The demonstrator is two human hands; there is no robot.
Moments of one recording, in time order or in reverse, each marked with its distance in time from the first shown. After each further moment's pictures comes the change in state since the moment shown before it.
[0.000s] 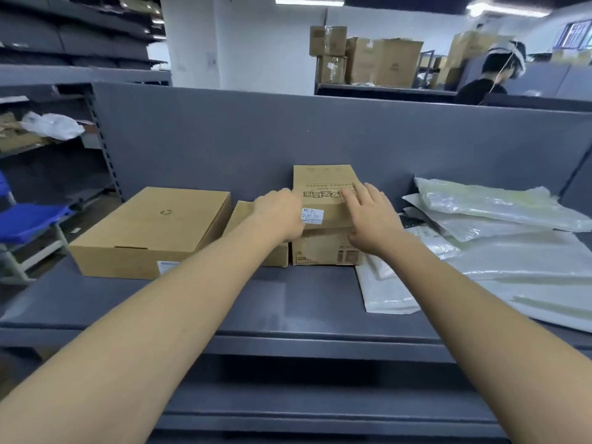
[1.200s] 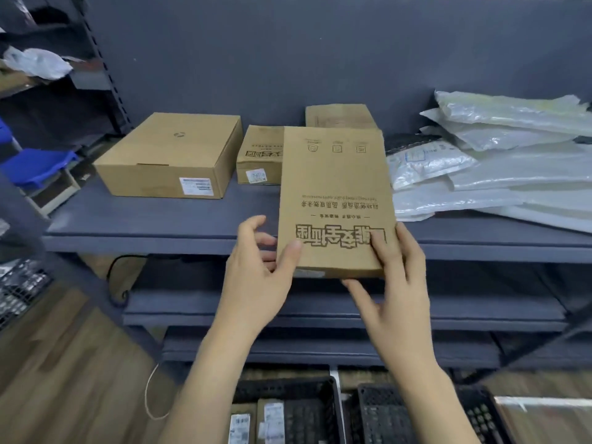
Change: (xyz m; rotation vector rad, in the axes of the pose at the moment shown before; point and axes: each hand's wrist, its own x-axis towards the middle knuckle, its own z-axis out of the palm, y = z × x) left_hand -0.244 0.002 0.049 -1.202 0.116 -0.345; right_hand -0.249 -0.106 0.023 0.782 0.392 0.220
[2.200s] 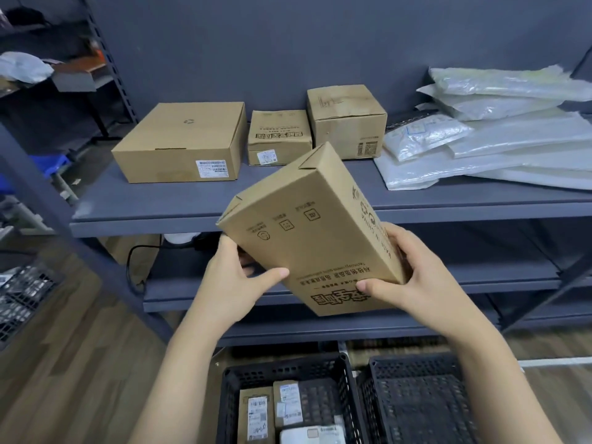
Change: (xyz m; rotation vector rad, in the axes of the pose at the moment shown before) left_hand -0.027 -0.050 -0.069 0.008 -0.205 -0.083; right_hand -0.022 -0.038 -0.033 0.360 -0.460 0.268
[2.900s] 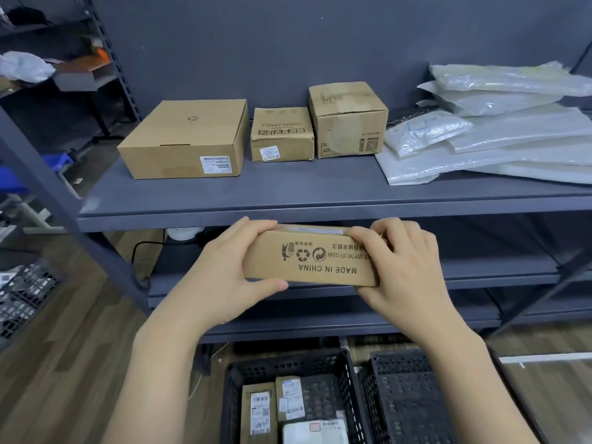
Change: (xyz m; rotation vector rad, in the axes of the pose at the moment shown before) left_hand -0.020 0.021 -0.028 0.504 -0.124 0.293; right_hand 0.000 -0.004 0.029 -0.863 0.317 -0.397
